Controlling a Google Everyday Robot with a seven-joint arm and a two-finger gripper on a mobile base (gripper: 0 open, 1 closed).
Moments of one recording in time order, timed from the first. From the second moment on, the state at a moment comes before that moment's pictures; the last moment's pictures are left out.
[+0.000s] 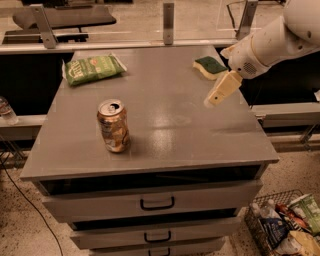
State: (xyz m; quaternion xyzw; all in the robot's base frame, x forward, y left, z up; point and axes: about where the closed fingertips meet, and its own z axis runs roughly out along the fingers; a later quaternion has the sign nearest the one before) arm 0.656 -0.167 0.912 -0.55 0.75 0.06 0.36
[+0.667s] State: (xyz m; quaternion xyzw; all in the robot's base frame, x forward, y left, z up) arm 0.679 -0.189 0.908 -0.49 0.77 0.05 0.41
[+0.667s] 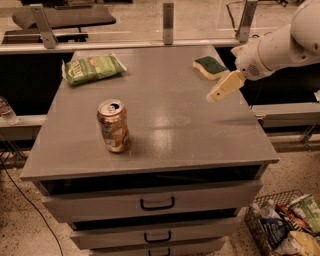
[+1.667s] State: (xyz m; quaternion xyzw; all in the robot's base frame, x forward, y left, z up) arm 0.797 -0.242 0.880 -0.33 0.79 0.09 0.51
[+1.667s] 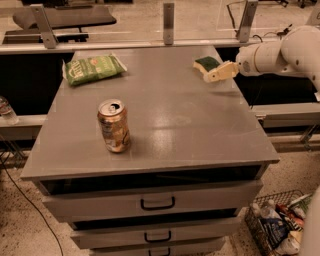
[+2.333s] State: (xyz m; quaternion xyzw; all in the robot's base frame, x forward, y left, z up) arm 0.834 -0.242 0.852 -0.28 0.81 0.12 0.50
